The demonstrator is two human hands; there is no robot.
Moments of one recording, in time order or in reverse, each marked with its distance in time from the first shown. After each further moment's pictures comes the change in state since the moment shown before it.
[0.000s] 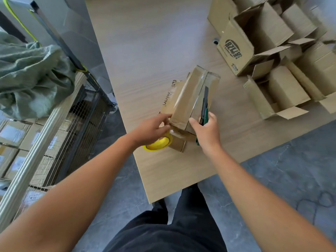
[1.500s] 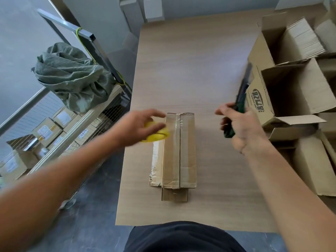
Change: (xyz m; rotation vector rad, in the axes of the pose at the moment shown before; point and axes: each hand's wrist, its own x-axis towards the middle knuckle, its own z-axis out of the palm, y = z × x) left_hand 0.044 0.138 -0.082 0.084 0.354 -0.229; right_hand 0.179 -0.136 -0.116 0.467 -0.485 0.041
